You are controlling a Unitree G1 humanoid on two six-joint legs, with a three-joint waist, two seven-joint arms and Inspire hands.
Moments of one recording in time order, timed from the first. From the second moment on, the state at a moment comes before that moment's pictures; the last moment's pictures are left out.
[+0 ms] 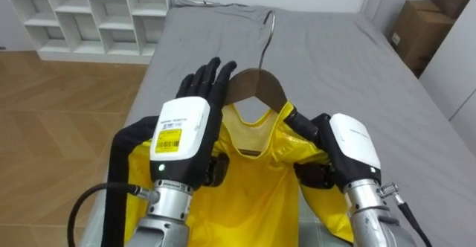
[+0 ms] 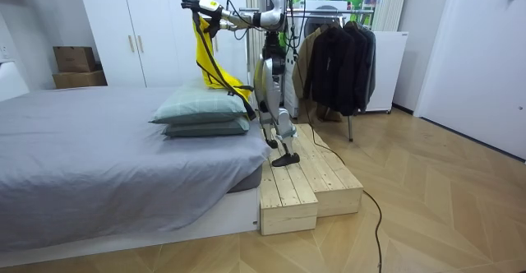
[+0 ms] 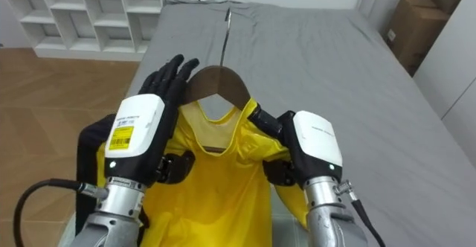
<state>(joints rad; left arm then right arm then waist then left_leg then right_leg) -0.06 0.26 -0.41 -0.17 0.87 0.15 0.34 -0.14 -0.25 0.27 0.18 -0.72 0.04 -0.27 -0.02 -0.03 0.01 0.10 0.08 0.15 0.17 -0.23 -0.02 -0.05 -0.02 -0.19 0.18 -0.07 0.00</state>
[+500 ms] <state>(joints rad) -0.05 0.26 -0.41 -0.17 0.84 0.12 0.34 -0.13 -0.26 0.26 0.18 -0.70 0.04 -0.29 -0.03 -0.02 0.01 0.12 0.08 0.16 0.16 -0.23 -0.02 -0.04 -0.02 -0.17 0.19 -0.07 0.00</state>
